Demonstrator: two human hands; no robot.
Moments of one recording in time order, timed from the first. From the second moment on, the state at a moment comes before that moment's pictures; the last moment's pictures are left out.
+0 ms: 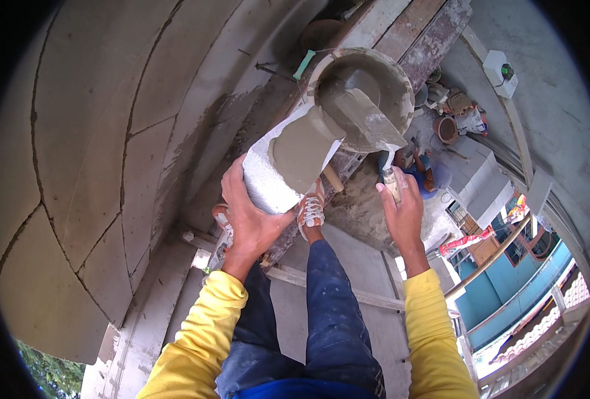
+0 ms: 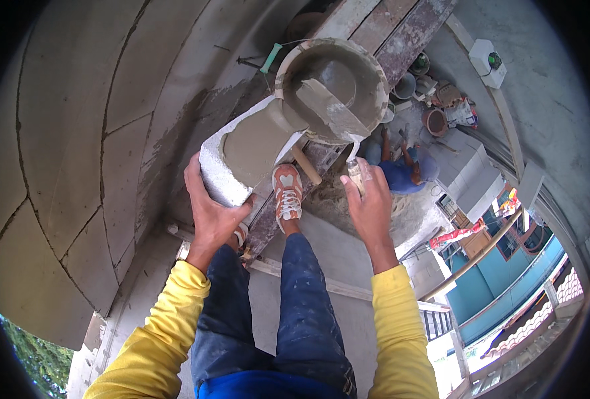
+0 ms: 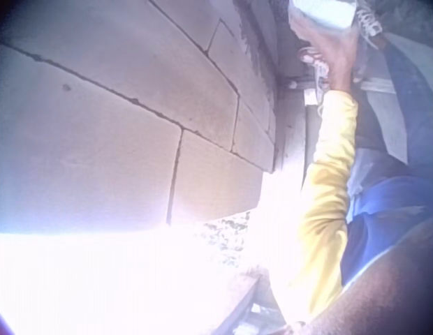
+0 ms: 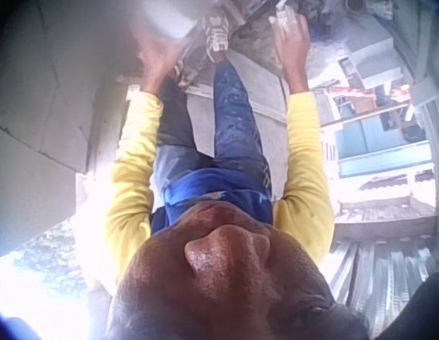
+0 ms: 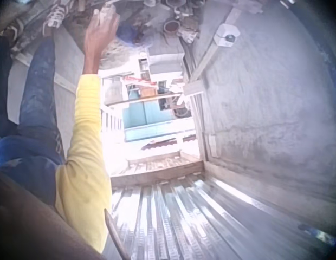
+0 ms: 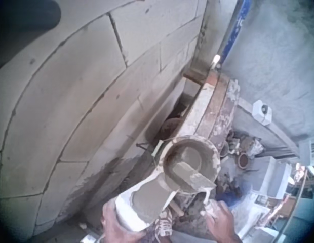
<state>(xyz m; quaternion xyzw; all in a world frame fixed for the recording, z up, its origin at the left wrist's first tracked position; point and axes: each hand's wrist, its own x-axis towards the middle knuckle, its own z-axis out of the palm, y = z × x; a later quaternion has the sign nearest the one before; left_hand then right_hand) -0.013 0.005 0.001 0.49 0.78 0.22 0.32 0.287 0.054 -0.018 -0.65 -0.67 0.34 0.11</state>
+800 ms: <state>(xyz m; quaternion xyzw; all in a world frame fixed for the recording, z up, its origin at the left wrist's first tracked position) -0.002 0.018 0.004 0.45 0.80 0.22 0.32 0.242 -0.001 0.004 -0.62 -0.69 0.31 0.22</state>
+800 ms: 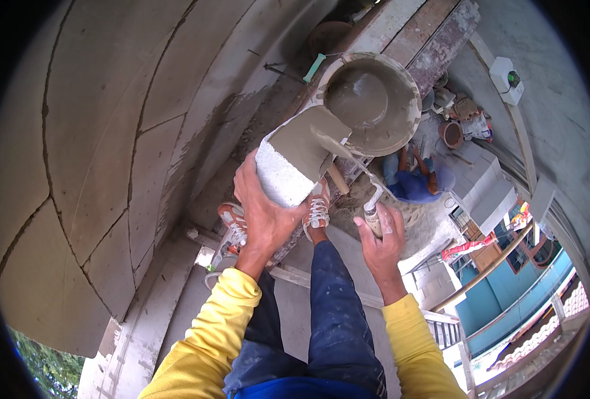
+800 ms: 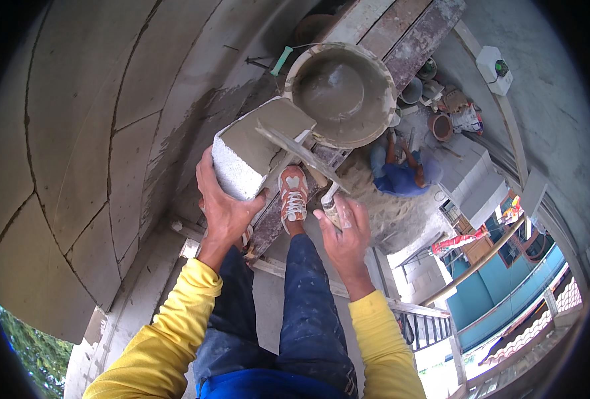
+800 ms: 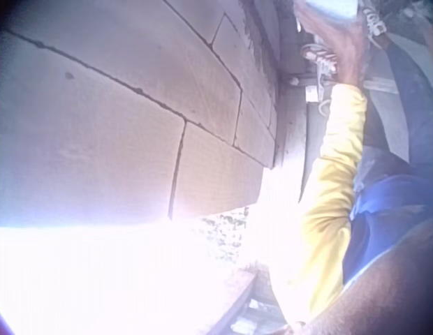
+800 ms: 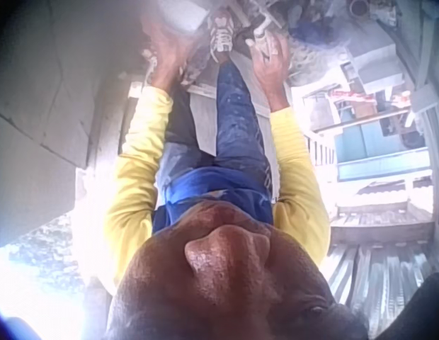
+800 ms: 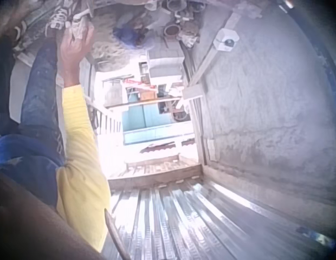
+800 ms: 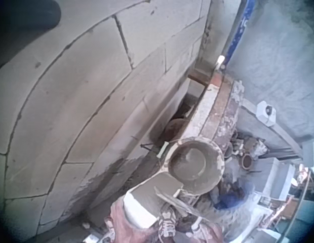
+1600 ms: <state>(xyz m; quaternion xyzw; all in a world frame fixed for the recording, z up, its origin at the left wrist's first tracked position) -0.029 -0.029 0.020 0.22 0.88 0.27 0.34 0.269 0.096 -0.115 -0.75 -0.53 0.39 -0.04</state>
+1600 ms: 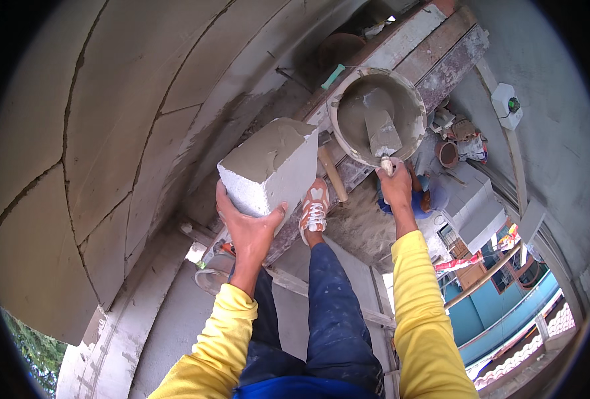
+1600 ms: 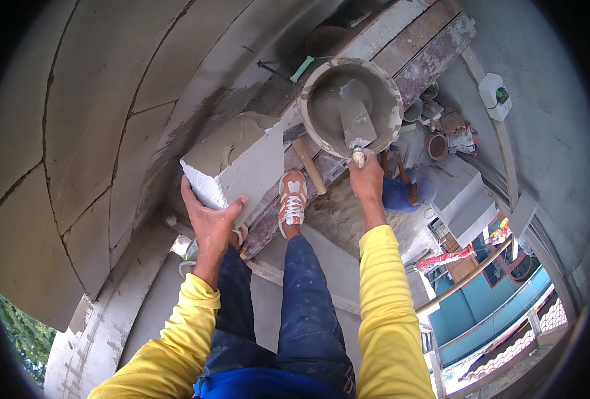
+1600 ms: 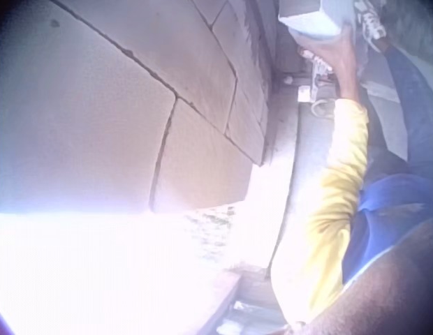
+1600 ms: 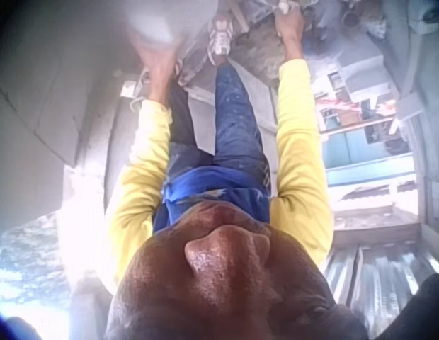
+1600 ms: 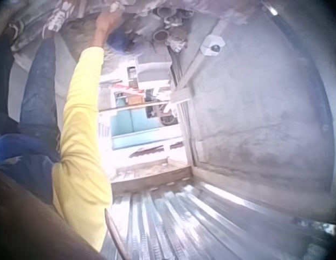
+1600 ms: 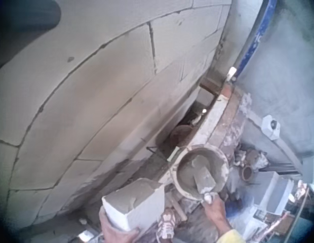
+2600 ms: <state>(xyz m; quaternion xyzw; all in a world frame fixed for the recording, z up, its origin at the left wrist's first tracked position) -0.009 -0.175 0.222 0.02 0.88 0.44 0.19 -0.008 -0.056 0.196 -0.40 -0.62 0.67 -0.07</state>
